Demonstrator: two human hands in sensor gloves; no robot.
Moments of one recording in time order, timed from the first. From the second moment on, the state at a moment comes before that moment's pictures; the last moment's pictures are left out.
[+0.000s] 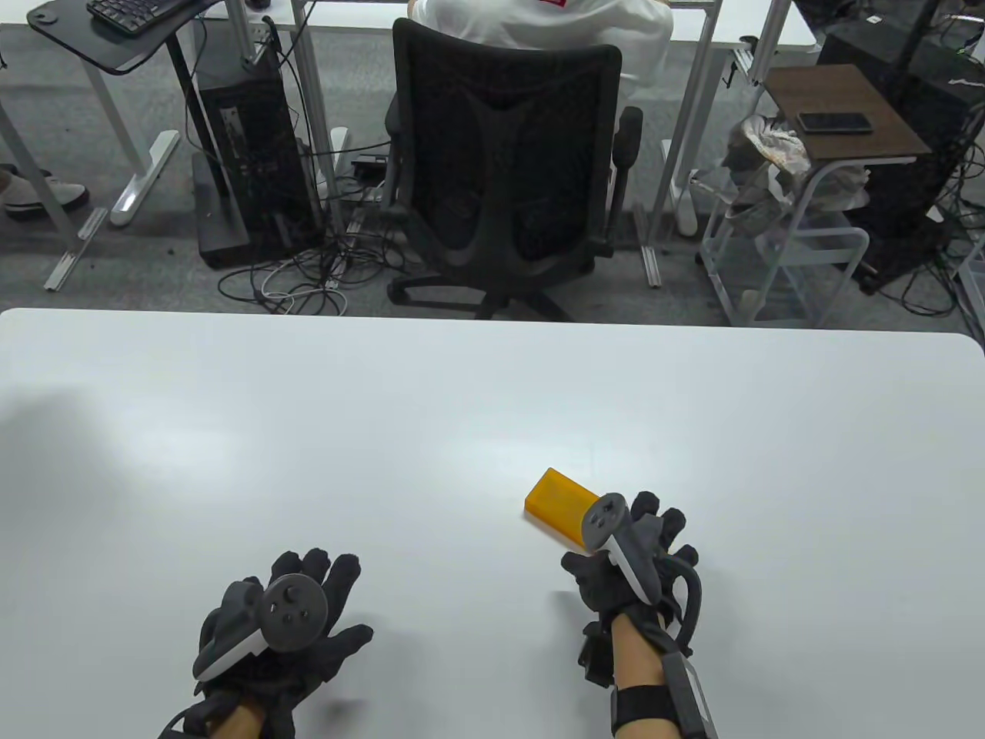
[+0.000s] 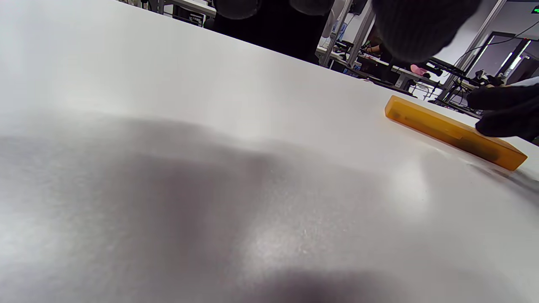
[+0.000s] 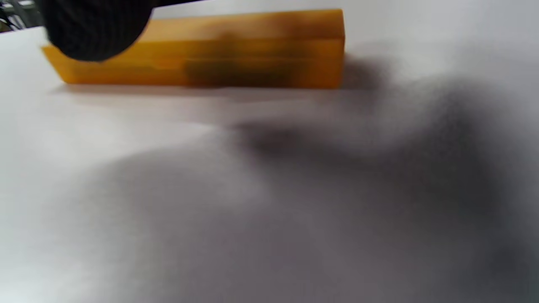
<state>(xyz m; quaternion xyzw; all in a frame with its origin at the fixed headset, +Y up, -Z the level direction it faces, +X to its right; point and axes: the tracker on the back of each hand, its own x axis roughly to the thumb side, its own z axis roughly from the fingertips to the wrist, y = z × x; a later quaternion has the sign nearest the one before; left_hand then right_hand) -0.244 -0.736 -0.255 -0.15 -0.12 0.13 0.97 0.138 -0.755 -0.338 -0.22 0.16 0.96 0.09</state>
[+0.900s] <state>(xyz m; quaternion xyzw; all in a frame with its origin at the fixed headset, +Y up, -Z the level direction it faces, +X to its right) -0.247 -0.739 -0.261 -0.16 -0.11 0.12 0.97 0.062 -0.736 -0.300 0.03 0.10 0.99 0.06</state>
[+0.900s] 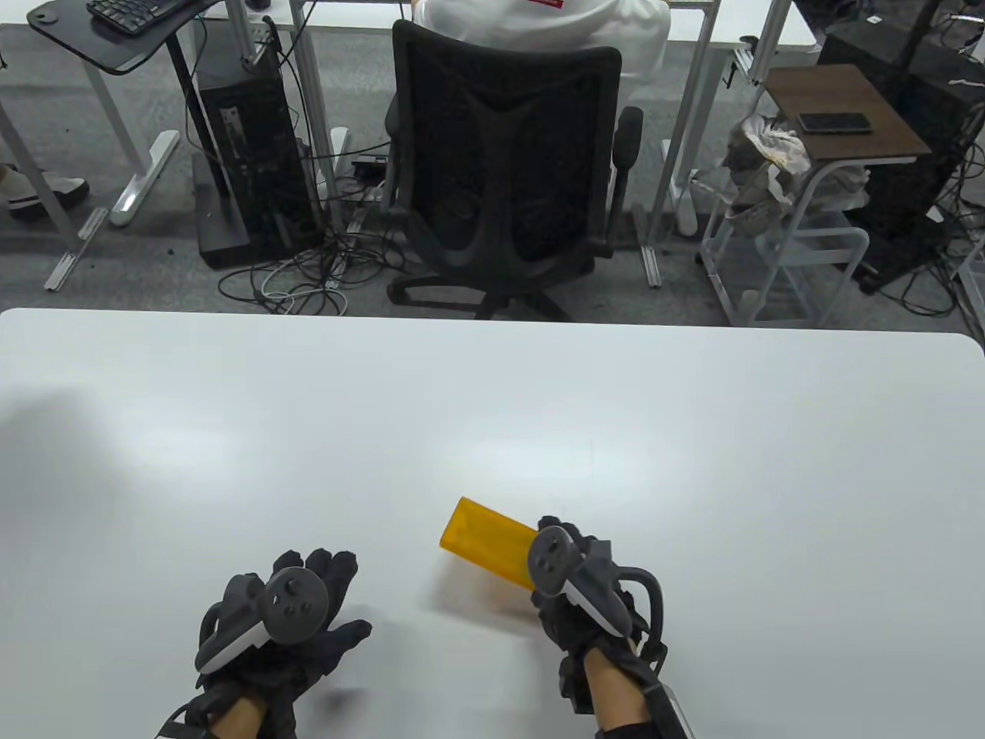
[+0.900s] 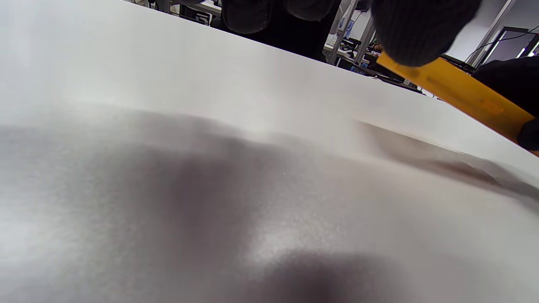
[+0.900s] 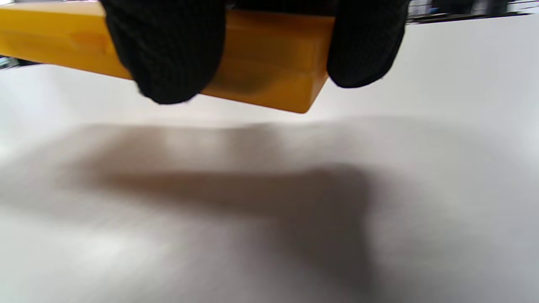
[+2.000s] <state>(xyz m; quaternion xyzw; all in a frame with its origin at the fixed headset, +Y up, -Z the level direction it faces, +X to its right) -0.207 -0.780 -0.278 -0.15 -0.16 0.08 0.97 0.038 -0.752 -0.320 0.11 0.28 0.93 0.21</state>
